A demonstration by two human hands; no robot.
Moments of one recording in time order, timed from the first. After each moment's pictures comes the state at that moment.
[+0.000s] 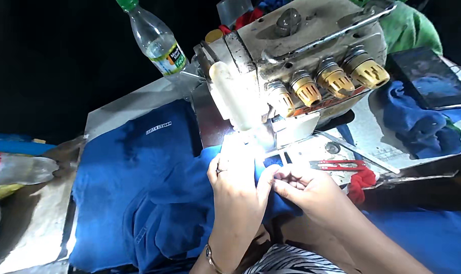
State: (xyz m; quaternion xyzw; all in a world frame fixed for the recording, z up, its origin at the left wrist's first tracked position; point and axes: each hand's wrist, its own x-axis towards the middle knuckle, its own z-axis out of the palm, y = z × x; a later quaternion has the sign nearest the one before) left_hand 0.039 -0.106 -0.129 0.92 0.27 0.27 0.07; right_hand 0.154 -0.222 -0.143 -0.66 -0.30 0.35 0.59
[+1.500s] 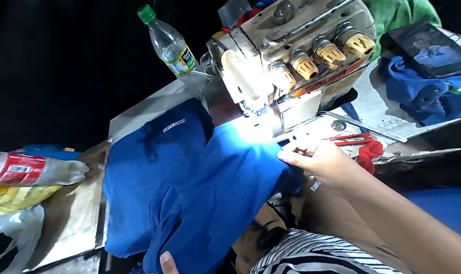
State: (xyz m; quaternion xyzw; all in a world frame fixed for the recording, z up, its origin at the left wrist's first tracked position) left_hand -0.168 -0.142 -0.154 0.55 0.56 0.56 0.26; right_hand 0.158 -0.218 -0.141 -0.63 -0.31 0.36 0.61
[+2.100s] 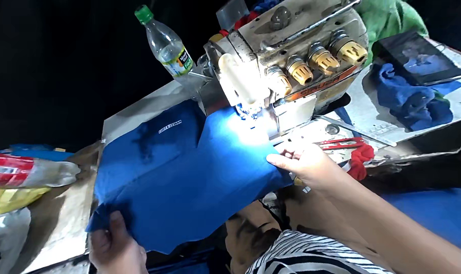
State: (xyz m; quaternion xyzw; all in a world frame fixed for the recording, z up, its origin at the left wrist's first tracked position) left_hand -0.168 -0.027 -0.110 0.65 0.51 0.53 0.20; right_hand 0.152 -0.208 -0.147 -0.62 -0.31 0.37 0.63
